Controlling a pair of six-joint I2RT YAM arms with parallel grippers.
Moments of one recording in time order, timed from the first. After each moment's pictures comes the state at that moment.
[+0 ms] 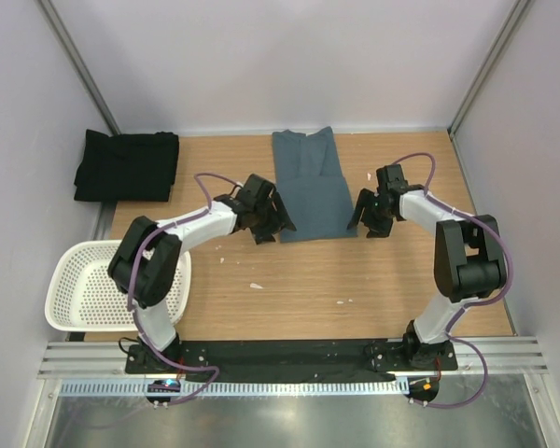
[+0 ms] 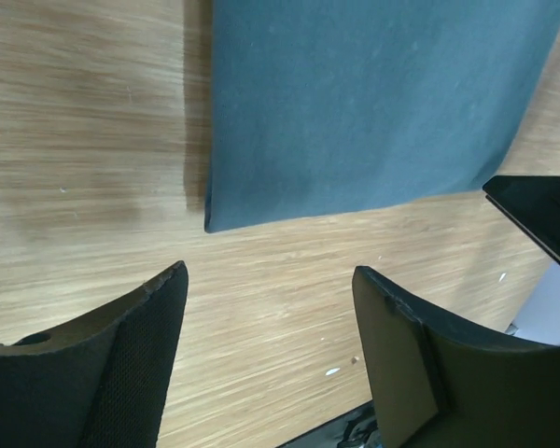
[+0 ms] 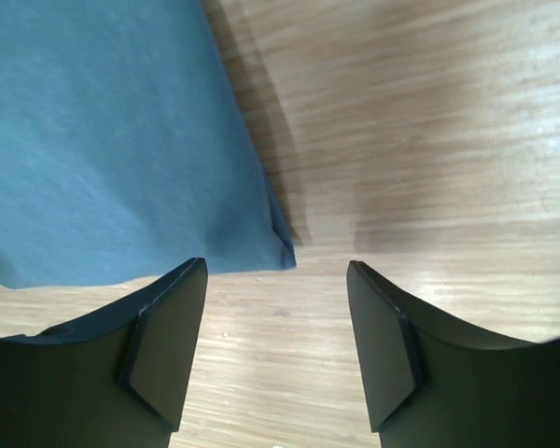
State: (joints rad) left arm -0.61 1.80 1.19 -0.34 0.12 -0.98; right arm 0.14 1.72 1.07 -0.50 -0.17 0.51
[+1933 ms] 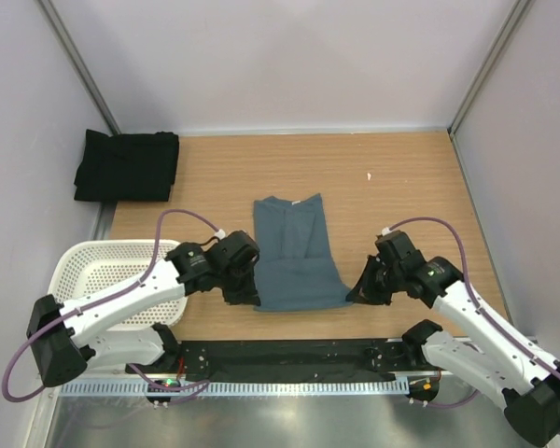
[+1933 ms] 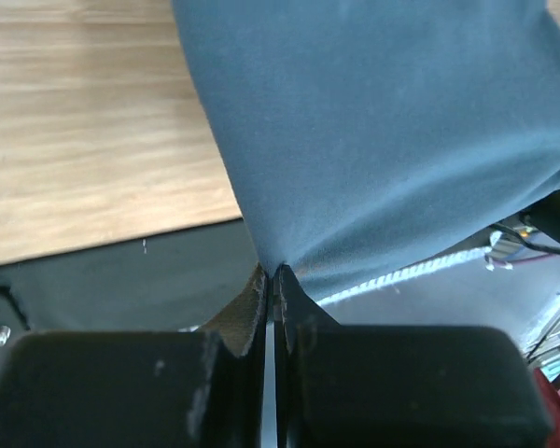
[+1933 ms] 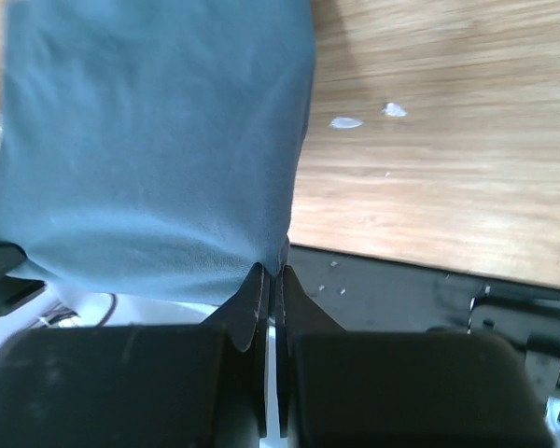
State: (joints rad) left arm -0.95 1.15 0.89 -0.86 0.03 -1.07; right arm 0.53 0.81 0.60 -0.85 -0.24 0.91
